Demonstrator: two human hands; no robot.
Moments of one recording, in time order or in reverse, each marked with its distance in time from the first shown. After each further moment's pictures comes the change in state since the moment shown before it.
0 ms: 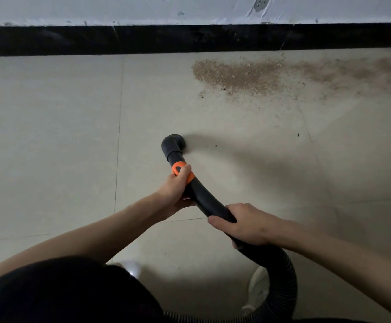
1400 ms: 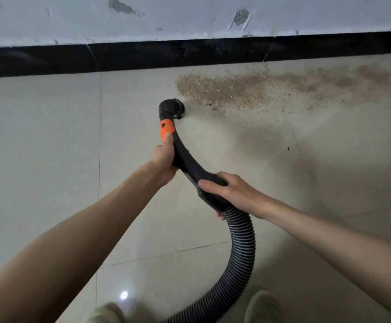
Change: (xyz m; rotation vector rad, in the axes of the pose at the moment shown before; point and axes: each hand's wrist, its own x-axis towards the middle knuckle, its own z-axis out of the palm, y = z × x) left_hand 0.077 0.097 0.037 -0.183 0.086 0.128; right_hand 0.054 -0.009 -0.070 0.606 0.241 -0.065
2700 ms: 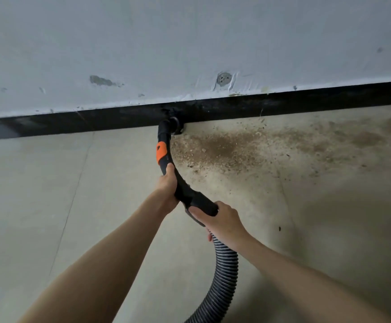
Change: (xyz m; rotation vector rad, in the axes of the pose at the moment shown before) left_hand 0.106 0.029 0.137 0.021 0.267 0.023; right_hand 0.129 0.019 -0.130 -0.060 0.169 -0.161
